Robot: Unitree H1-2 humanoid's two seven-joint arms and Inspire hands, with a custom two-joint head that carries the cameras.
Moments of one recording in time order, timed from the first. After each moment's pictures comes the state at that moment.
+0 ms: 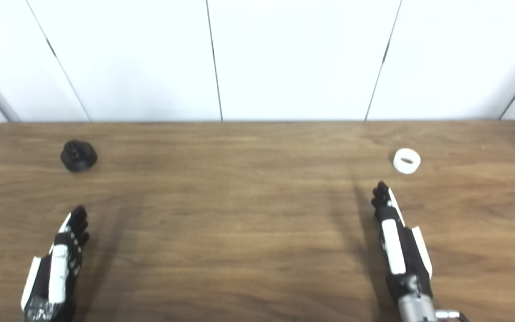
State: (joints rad) left arm 0.33 0.12 0.15 -0.28 -0.10 -0.08 0.03; right arm 0.14 -0.09 -0.09 -0.23 0.01 0.04 0.06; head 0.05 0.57
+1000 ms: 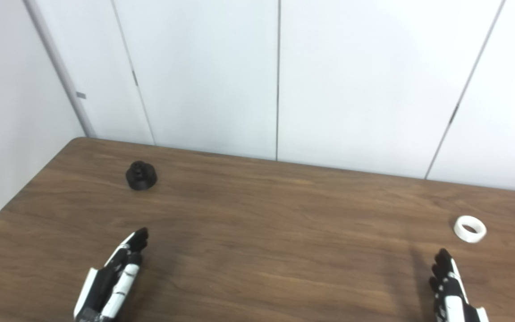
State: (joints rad) left arm 0.32 0.11 0.09 -0.24 -0.03 -0.14 0.08; right arm 0.14 -0.12 -0.10 -0.17 0.09 -0.03 0.11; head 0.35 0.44
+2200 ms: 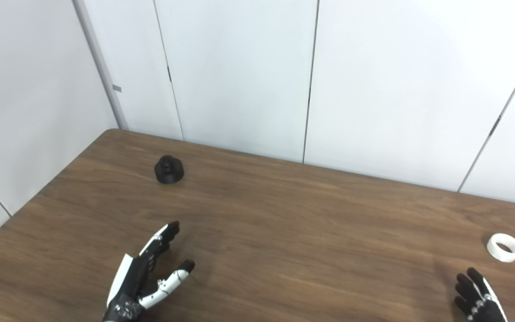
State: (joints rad) left arm 0.30 0.12 0.07 -0.29 0.19 -0.07 0.17; right arm 0.13 -0.14 -0.11 -0.16 0.07 -0.03 0.09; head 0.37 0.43
